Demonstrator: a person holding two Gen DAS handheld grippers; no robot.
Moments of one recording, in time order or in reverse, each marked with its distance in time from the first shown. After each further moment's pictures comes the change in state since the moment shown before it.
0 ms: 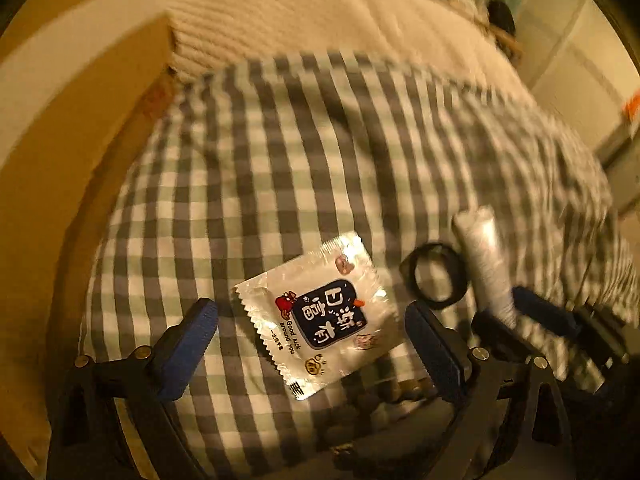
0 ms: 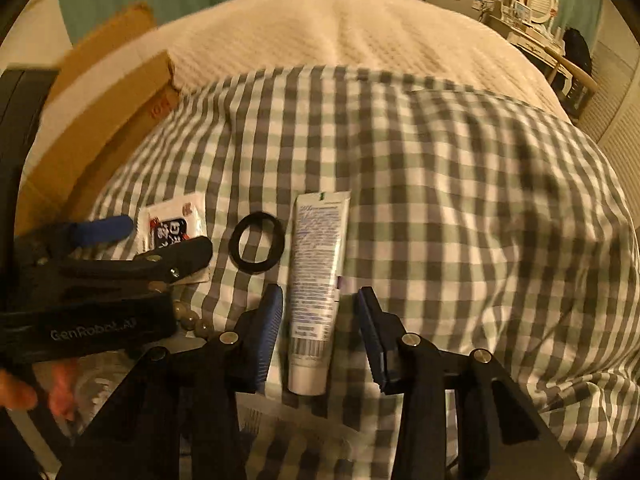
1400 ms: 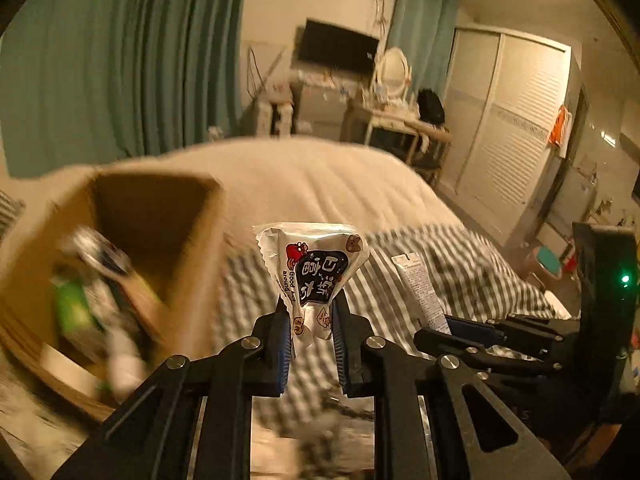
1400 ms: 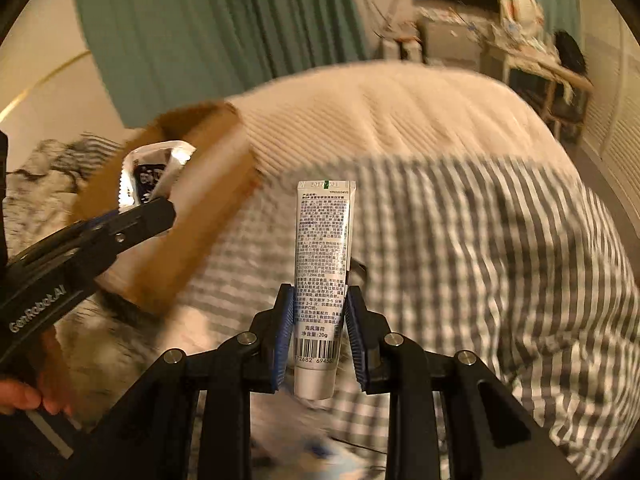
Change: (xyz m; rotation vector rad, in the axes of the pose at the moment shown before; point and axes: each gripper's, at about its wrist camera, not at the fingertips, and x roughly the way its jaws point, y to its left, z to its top) left arm -0.224 0.029 -0.035 0.091 -0.523 -0.095; right arm -0.133 0.034 -0.002 0.073 -0.240 0.174
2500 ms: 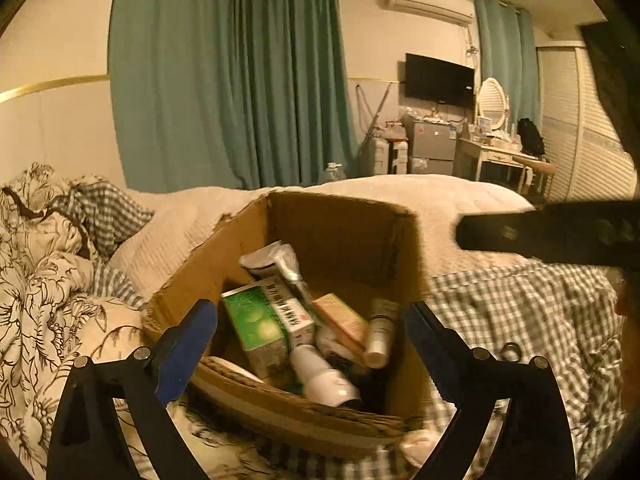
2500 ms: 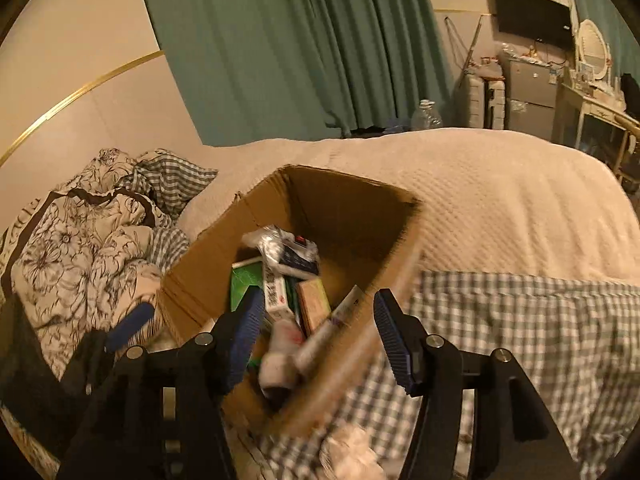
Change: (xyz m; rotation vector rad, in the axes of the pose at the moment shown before) left arm -0.038 0.097 -0.025 -0.043 -0.133 0.392; right arm 0.027 0.147 0.103 -0.097 -0.058 0.178
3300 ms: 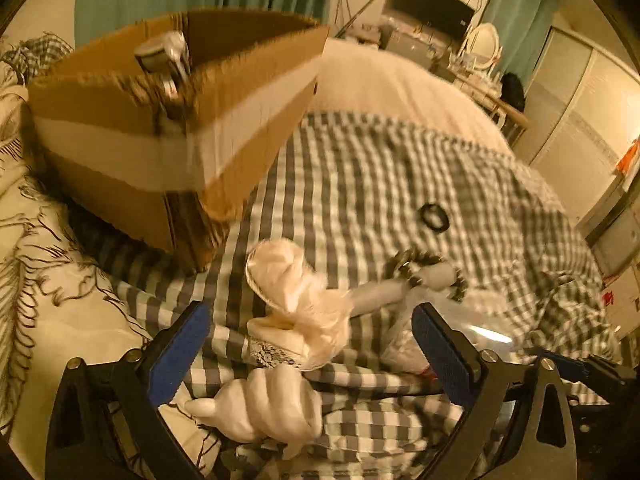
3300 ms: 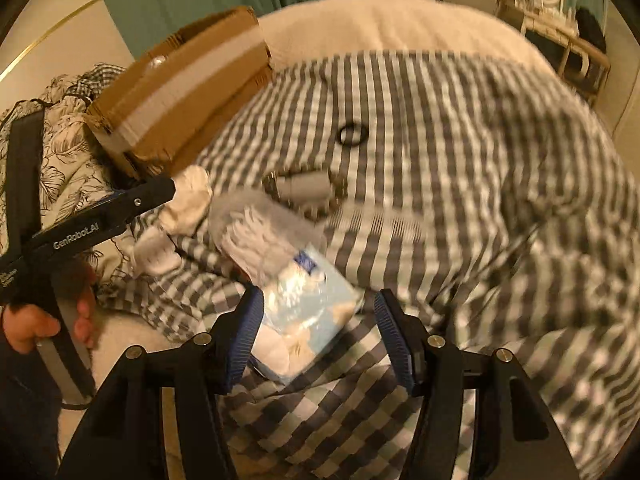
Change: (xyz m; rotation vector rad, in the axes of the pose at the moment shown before) left arm 0.027 -0.082 -0.121 -0.145 0.418 -0.184; right arm -0.076 -0.136 -0.218 0.111 0.300 -0.144
